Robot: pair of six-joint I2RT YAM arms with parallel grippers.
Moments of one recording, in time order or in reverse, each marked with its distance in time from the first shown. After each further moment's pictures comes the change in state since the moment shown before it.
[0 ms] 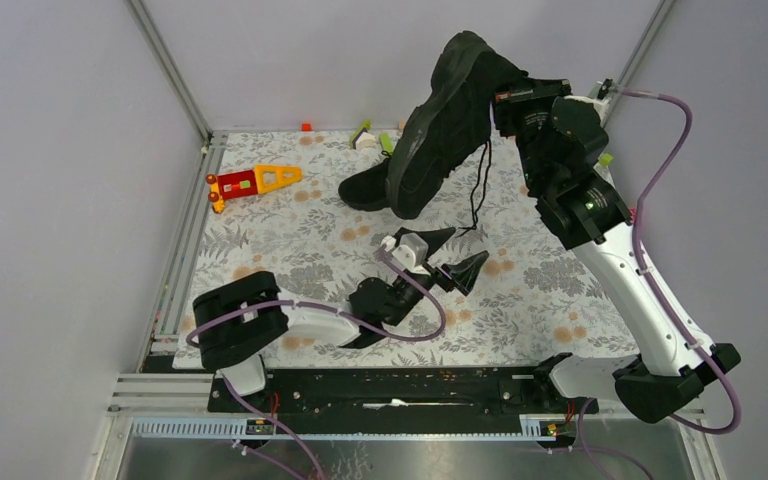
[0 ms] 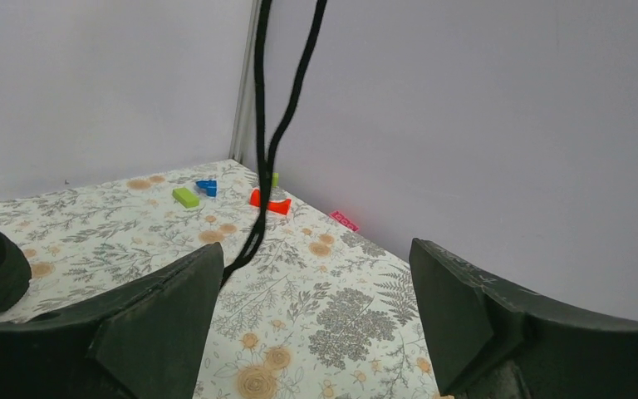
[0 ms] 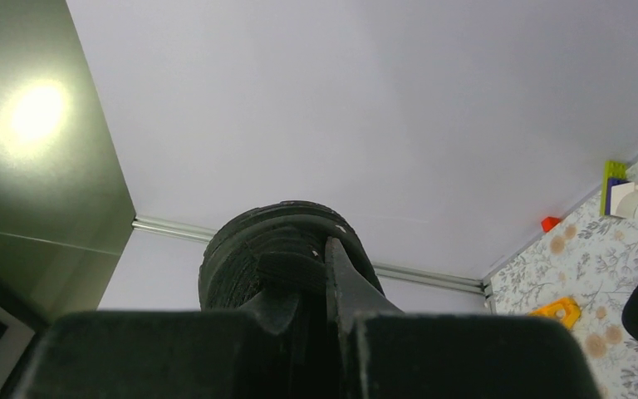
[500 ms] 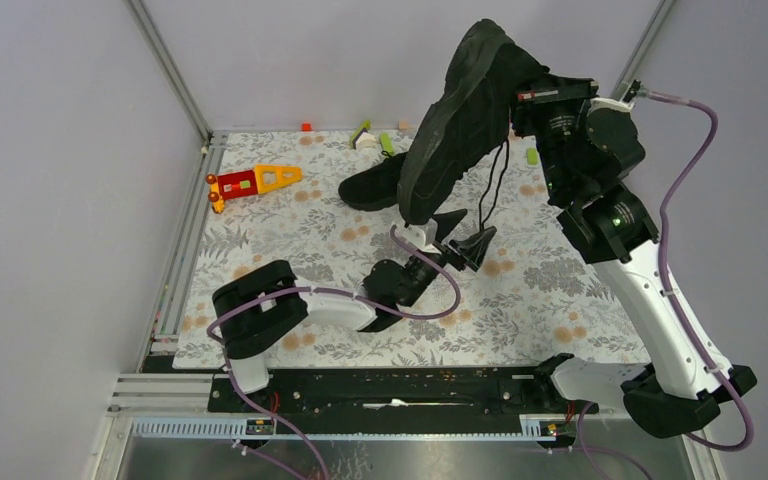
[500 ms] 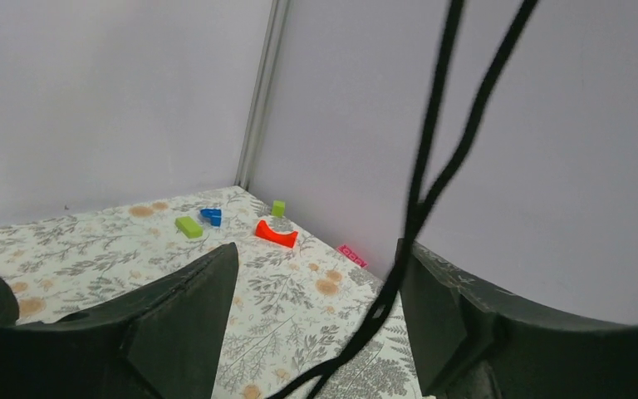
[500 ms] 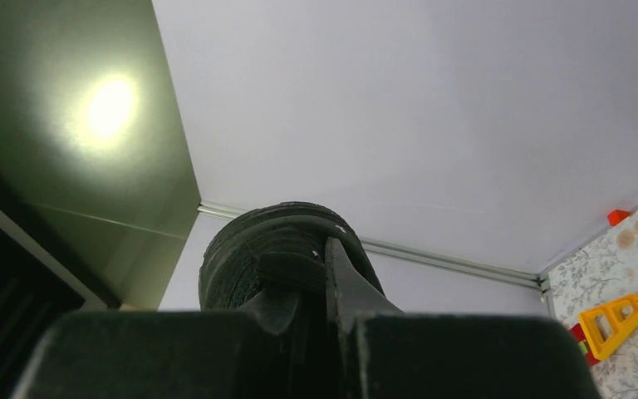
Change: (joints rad) left arm 0.064 0.124 0.164 -0.002 0.021 -0.030; right arm 0.002 -0.066 0.023 -0.004 -0.038 0.039
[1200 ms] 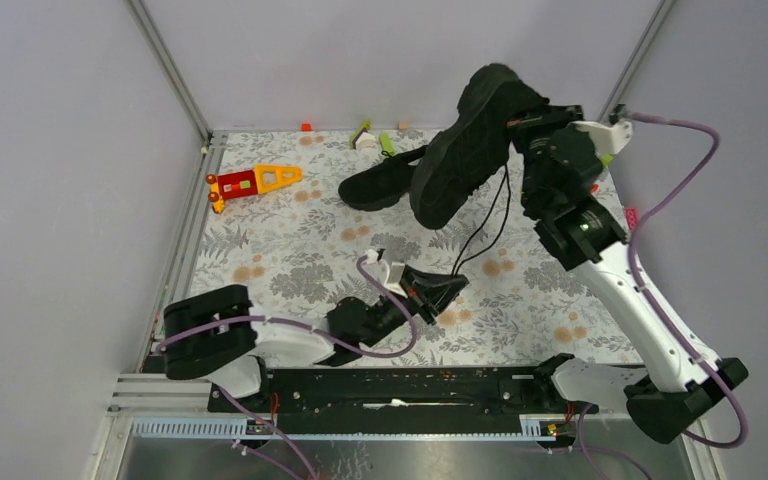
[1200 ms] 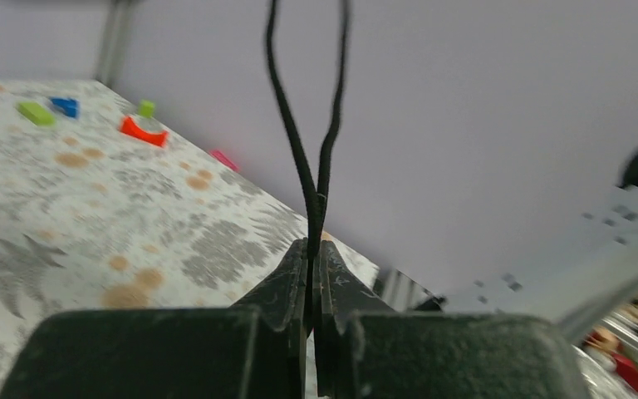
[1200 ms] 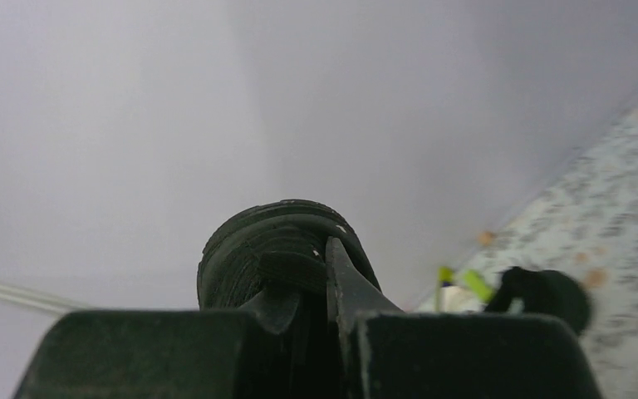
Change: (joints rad) left arm -0.115 -0.233 -0.311 -0.013 0.097 -0.240; right arm 0.004 -0.049 -0.204 0.113 0.290 -0.336
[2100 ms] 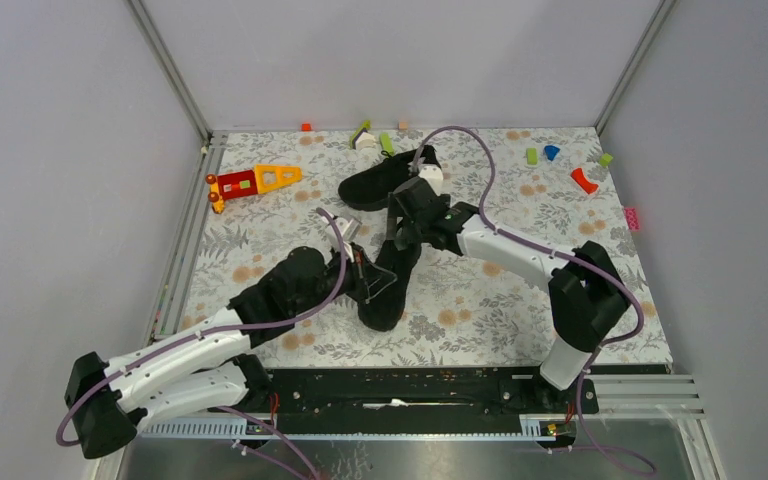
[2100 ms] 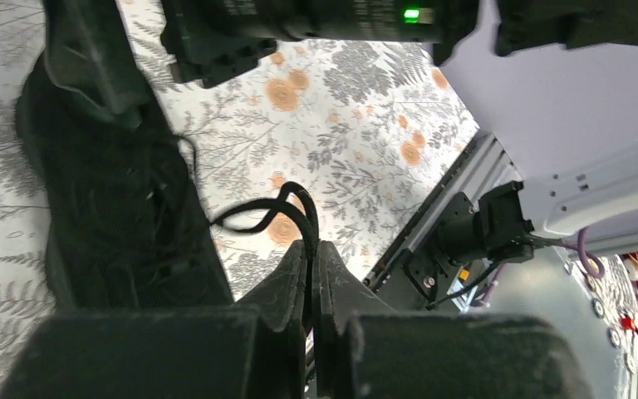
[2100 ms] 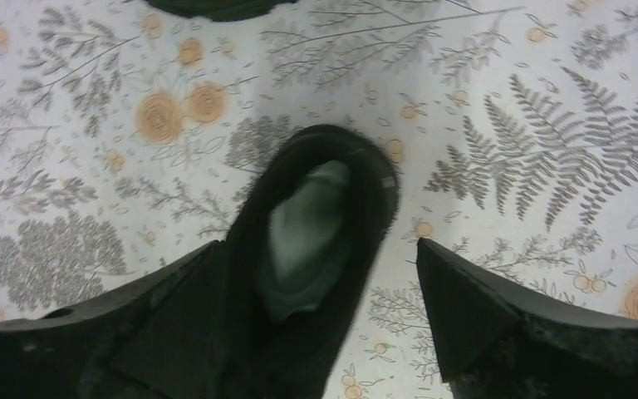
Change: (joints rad) left arm 0.307 -0.658 0.070 -1.352 0.270 -0.192; right arm 0.195 0.549 -0.158 -0.320 -0.401 -0.385
